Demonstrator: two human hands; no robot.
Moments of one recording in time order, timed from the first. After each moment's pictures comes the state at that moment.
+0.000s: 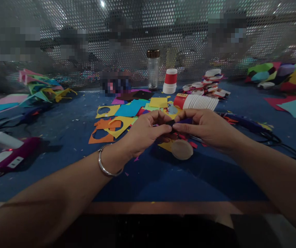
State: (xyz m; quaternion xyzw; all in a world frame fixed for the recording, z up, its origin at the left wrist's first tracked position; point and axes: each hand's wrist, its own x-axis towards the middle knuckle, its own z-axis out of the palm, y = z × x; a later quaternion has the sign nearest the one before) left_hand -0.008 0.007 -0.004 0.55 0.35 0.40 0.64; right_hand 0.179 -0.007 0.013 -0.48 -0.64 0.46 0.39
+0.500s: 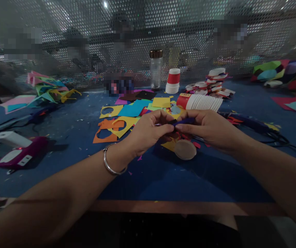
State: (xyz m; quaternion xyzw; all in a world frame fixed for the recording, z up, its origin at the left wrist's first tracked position) left_hand -0.008 0.008 -0.005 0.56 0.35 0.41 0.63; right_hand 0.178 -0.006 0.010 -0.49 -0.63 0.47 0.38
